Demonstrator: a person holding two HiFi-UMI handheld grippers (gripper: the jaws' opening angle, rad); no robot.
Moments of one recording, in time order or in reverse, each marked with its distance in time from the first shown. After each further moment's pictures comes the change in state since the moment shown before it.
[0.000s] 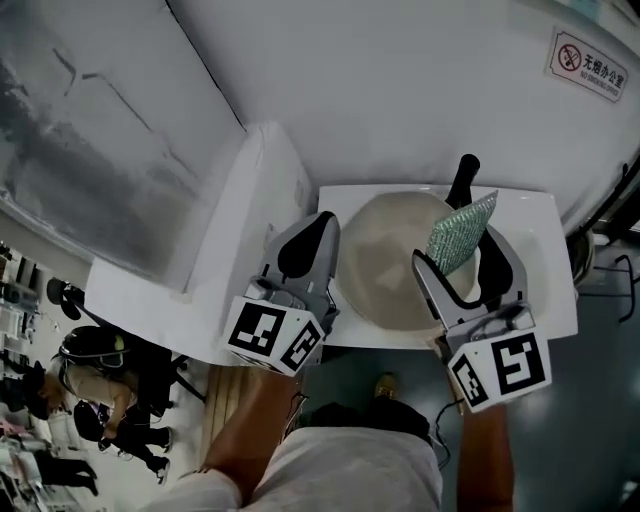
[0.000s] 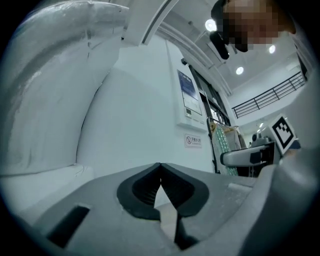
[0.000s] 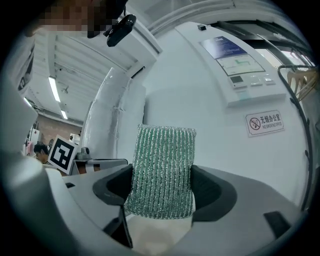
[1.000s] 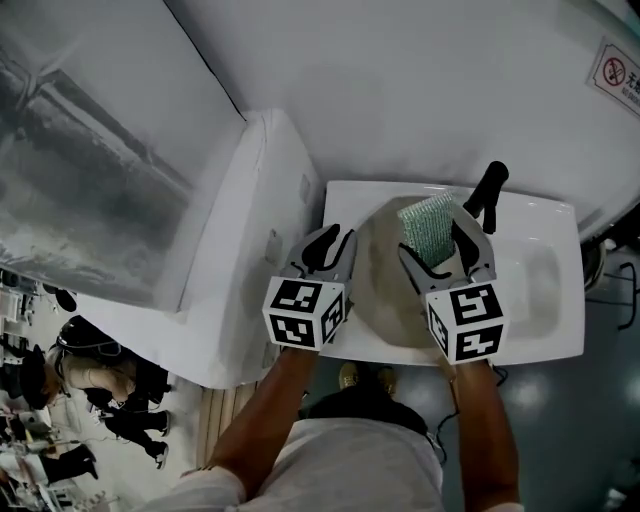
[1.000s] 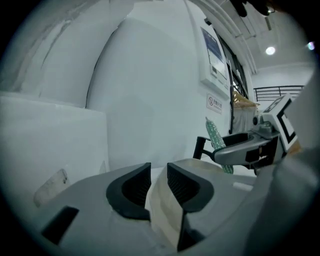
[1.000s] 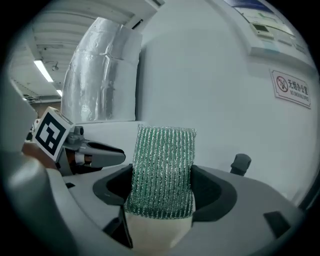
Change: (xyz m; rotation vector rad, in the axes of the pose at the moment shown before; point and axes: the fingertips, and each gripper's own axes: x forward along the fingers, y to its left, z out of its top) left arm 0.039 0.065 -0.148 -0.110 0.425 0.112; right arm 0.106 -0.014 -0.135 -0.037 0.430 0.020
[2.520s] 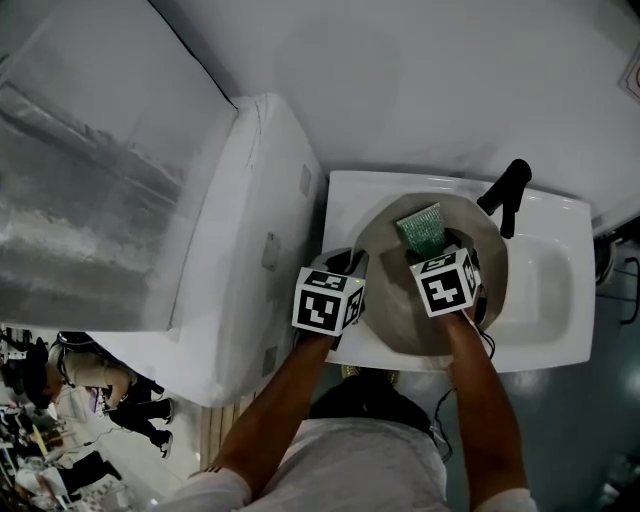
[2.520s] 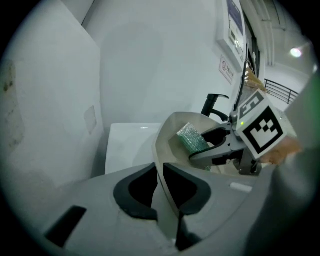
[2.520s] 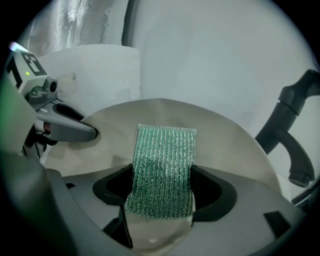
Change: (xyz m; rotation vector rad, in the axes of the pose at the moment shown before) left arm 0.047 0.010 -0.118 -0.081 0.411 -0.055; right arm 0.098 -0.020 -0.142 -0.092 0.503 -0.016
